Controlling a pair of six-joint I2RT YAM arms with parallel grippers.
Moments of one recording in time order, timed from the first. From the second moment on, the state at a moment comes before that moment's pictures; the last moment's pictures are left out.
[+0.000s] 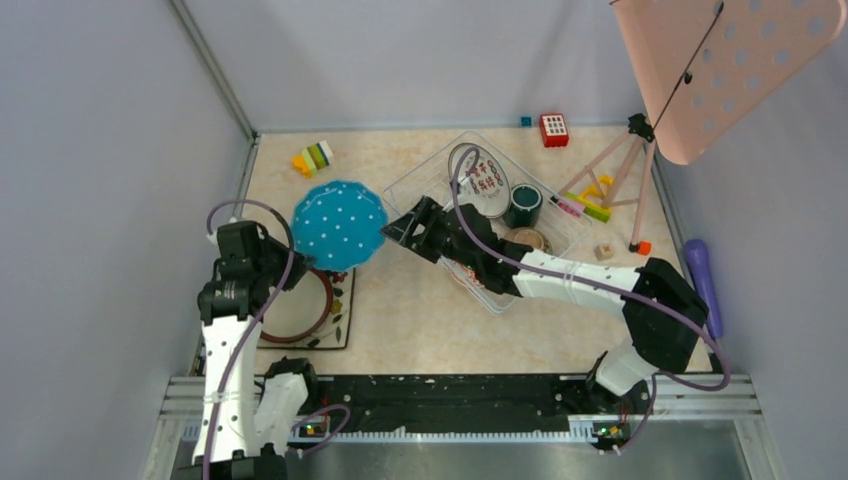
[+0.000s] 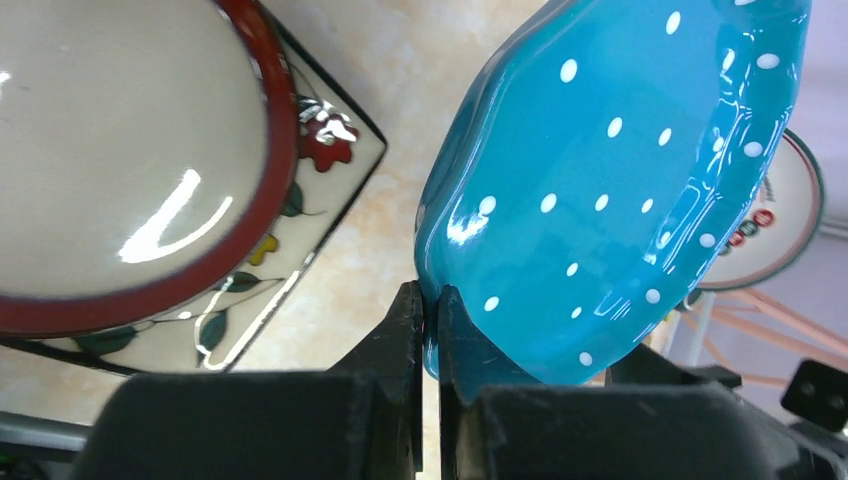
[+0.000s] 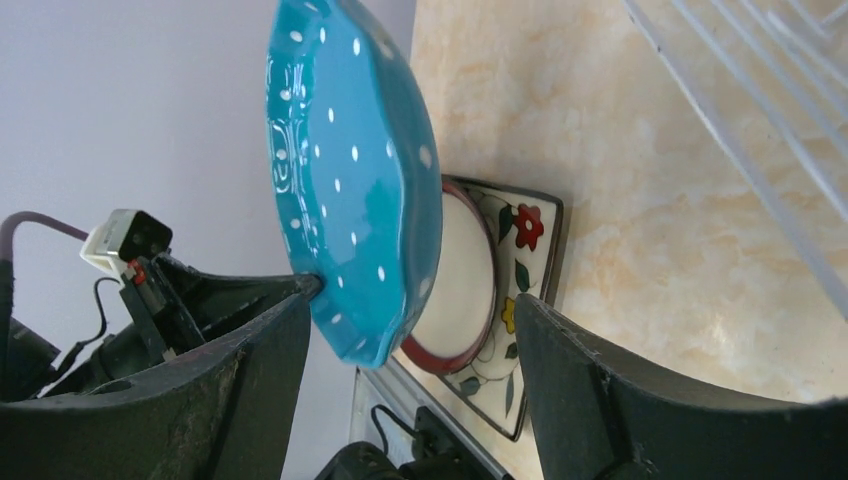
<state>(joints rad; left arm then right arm) 0.15 0.77 0.88 -0.87 0.15 -0.88 0.97 1.56 1.01 0.27 0.10 1.16</state>
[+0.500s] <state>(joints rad) 0.14 0.82 0.88 -0.76 0.38 -0.91 0.92 1.64 1.10 0.29 0.02 1.15</state>
